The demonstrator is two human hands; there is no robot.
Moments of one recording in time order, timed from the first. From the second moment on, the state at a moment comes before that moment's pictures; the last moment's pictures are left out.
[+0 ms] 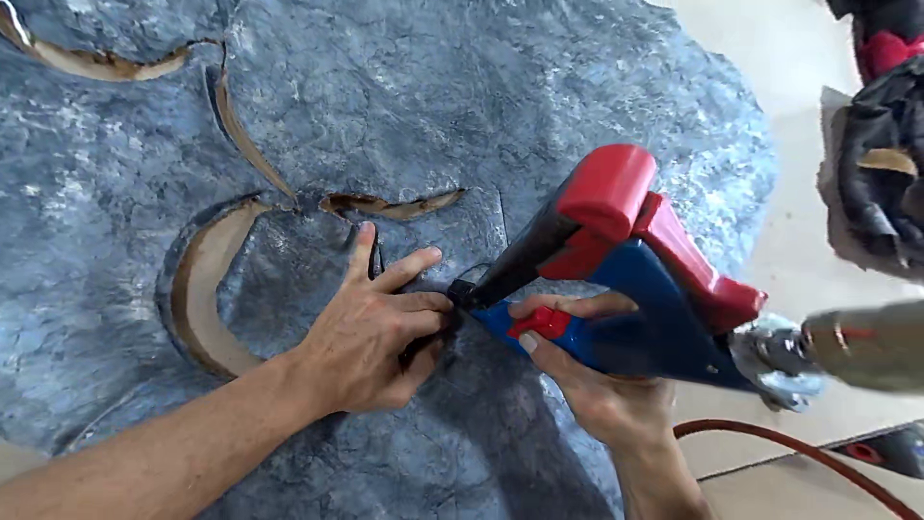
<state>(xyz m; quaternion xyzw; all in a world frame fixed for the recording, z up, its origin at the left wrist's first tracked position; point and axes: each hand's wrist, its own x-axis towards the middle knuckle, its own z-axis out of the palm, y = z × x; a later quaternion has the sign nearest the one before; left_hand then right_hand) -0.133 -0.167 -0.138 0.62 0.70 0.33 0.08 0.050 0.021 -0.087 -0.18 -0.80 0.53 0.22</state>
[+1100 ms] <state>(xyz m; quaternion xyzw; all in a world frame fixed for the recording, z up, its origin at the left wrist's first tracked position) -0.138 -0.168 -0.145 0.65 0.66 0.37 0.04 0.048 0.037 -0.102 -0.09 -0.81 0.55 0.20</state>
